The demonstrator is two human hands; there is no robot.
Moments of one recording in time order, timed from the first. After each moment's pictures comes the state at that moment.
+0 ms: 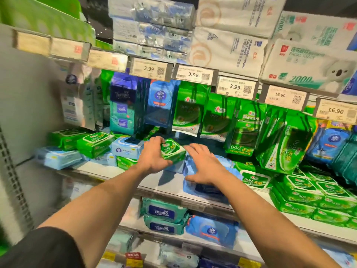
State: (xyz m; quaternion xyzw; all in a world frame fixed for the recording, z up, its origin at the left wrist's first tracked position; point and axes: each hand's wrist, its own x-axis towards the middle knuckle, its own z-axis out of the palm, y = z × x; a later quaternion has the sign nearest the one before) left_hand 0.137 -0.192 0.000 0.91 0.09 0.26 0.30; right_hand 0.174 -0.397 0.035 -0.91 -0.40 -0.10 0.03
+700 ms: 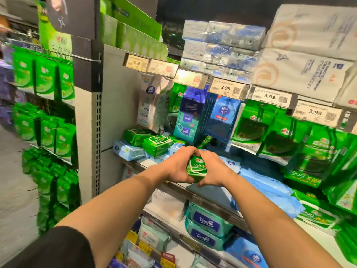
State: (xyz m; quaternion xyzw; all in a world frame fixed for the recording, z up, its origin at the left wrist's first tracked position) left_hand 0.034 -0.120 0.016 0.93 -0.05 0.25 0.26; right_hand 0.138 -0.267 0.036 -0.87 -0.49 -0.04 0.09
